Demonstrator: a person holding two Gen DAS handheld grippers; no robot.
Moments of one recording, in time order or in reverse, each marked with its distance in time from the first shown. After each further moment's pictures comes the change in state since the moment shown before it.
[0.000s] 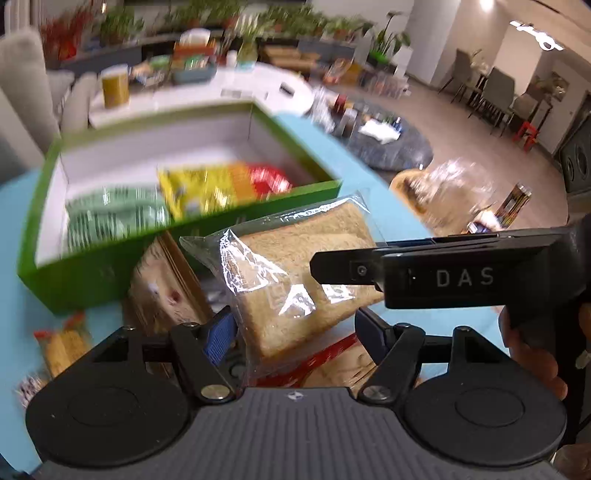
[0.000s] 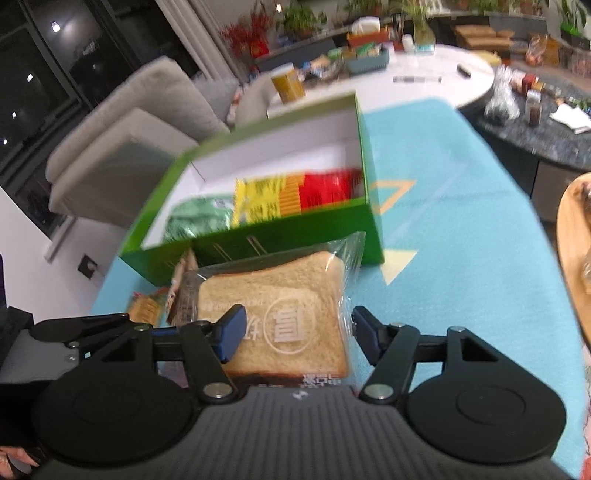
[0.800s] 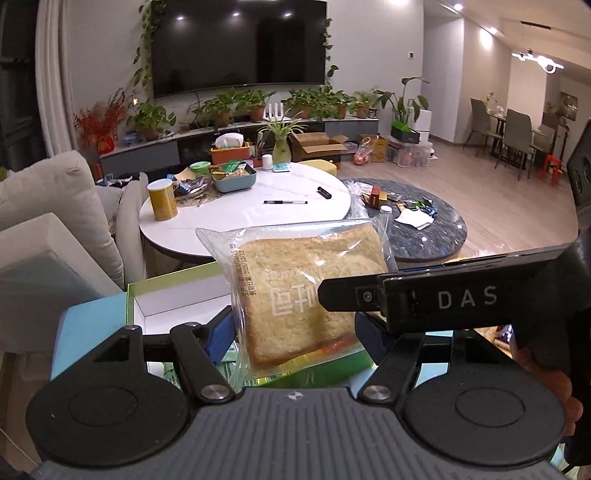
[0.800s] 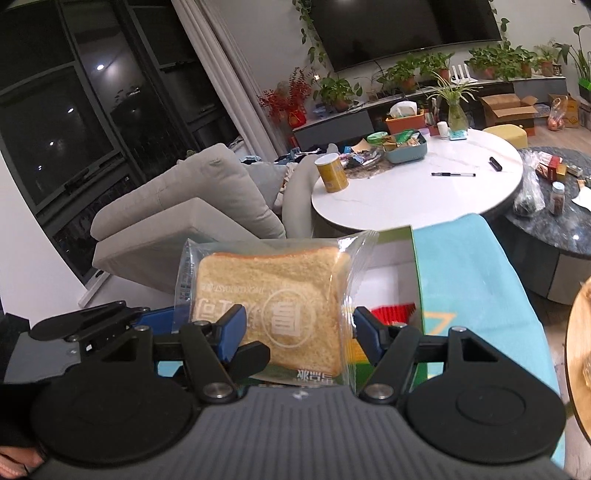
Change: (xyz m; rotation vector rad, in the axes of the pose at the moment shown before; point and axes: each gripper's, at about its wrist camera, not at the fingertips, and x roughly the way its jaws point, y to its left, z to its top) left arm -0.057 0.011 0.074 0.068 -0.248 0.164; right arm -0.027 0.044 0.073 -0.066 -0.182 0.085
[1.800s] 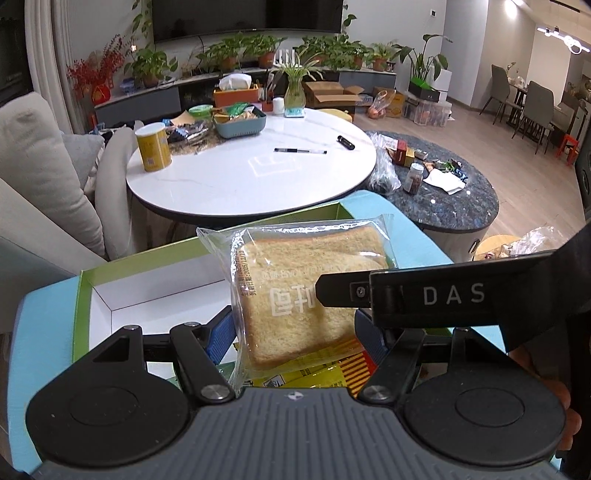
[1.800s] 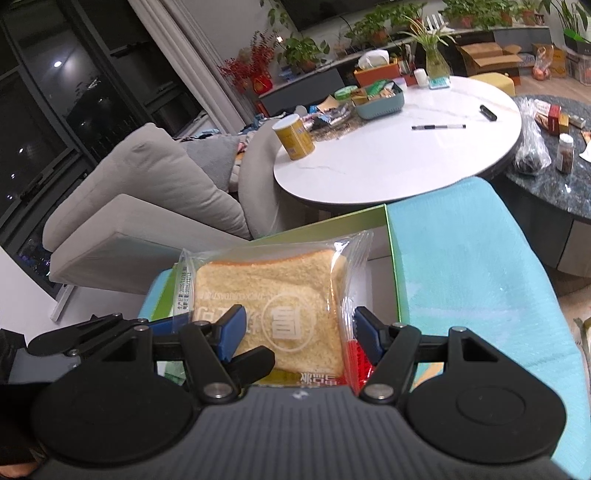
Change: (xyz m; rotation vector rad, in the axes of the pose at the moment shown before) left arm 0.130 0.029 0.008 -0.033 0.173 0.009; right arm 0.095 -0.062 0.015 0.119 0.129 -0.041
